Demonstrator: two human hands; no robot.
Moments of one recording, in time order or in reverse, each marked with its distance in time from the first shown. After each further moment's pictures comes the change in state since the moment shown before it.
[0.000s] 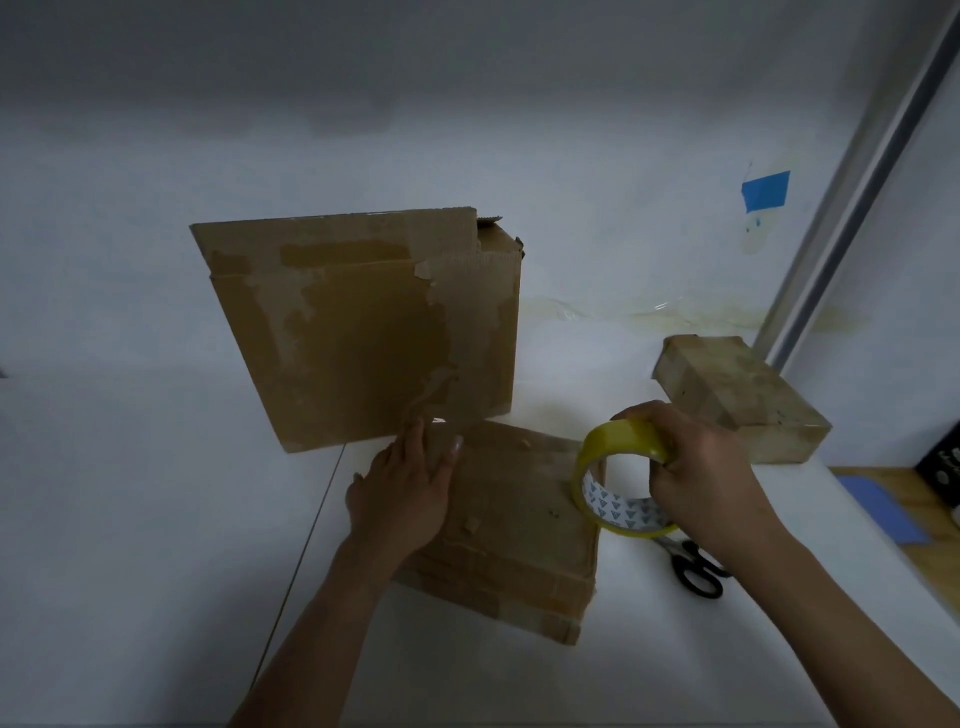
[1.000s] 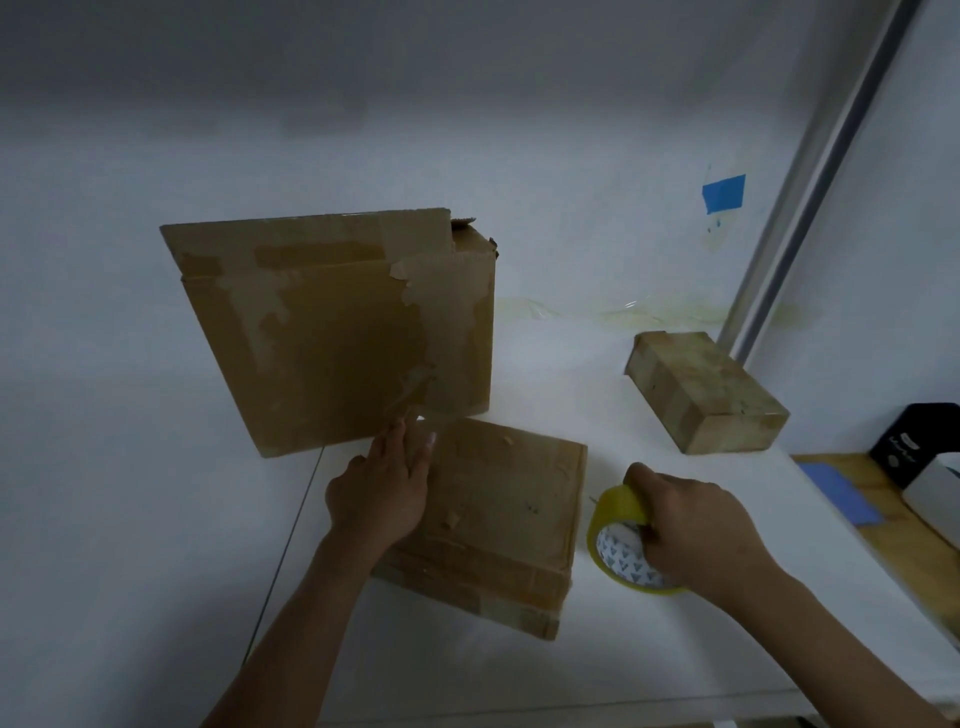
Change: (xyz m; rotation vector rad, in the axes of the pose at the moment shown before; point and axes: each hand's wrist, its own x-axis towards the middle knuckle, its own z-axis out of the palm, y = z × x) left_hand 0.004 -0.001 0.000 0.118 0.088 0.022; right_hand -0.052 0.031 0.003 -0.391 -0.333 -0.001
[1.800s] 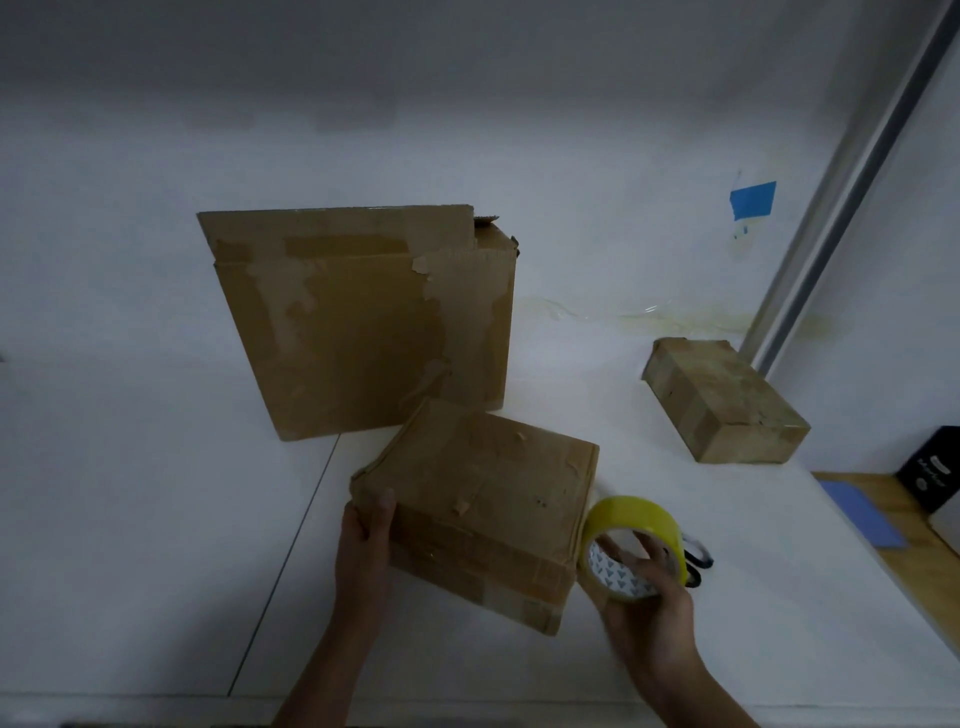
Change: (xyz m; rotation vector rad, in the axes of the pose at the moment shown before) left_hand -0.051 -0.033 0.066 -1.250 0.252 -0.247; right_hand -0.039 -0.065 0.060 2.198 0.301 1.003
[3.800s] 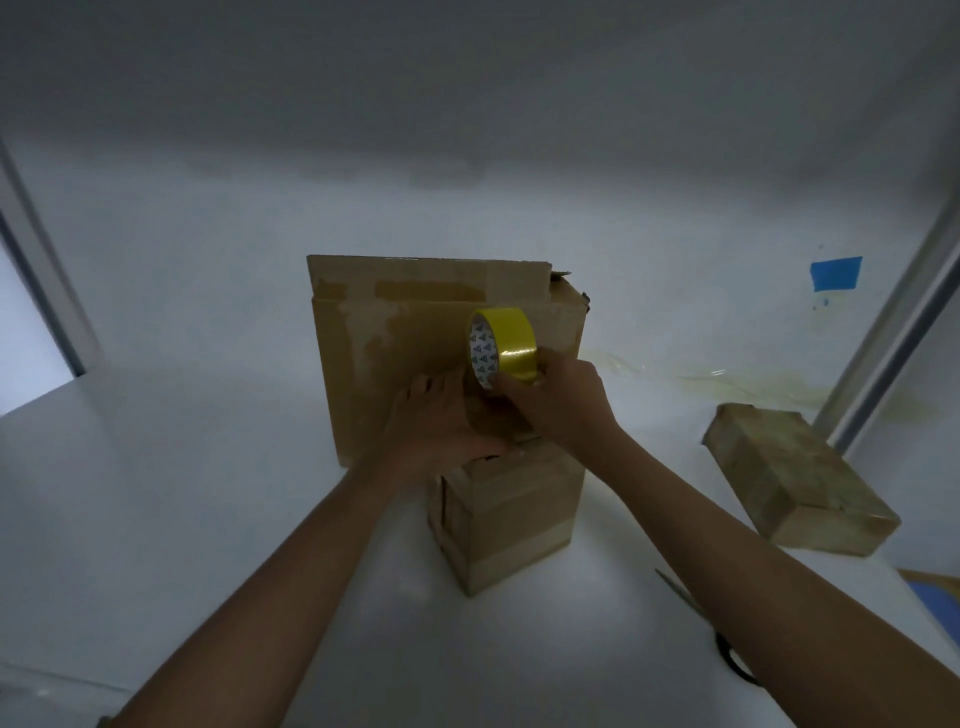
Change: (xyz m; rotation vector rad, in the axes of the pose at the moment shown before) left_hand 0.093 0.150 0.010 1.090 -0.318 0.452; right_hand 0.040 -0.031 0.257 -1.551 -0.440 -0.792
